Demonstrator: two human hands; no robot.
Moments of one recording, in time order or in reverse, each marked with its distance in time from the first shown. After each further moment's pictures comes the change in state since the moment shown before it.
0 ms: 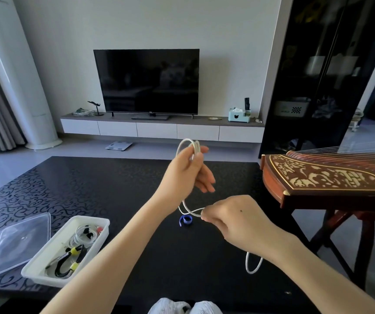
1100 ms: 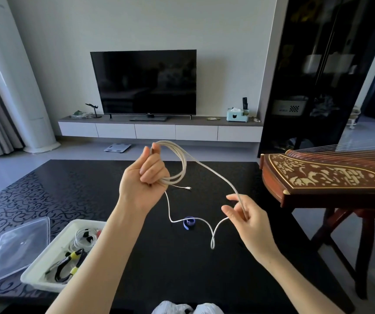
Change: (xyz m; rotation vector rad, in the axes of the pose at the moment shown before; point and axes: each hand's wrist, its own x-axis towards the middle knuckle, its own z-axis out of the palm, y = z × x) left_hand 0.001 -0.025 -0.062 -1.423 -0.170 -0.173; right_hand -0.030 0.014 0.047 0.769 0.437 0.680
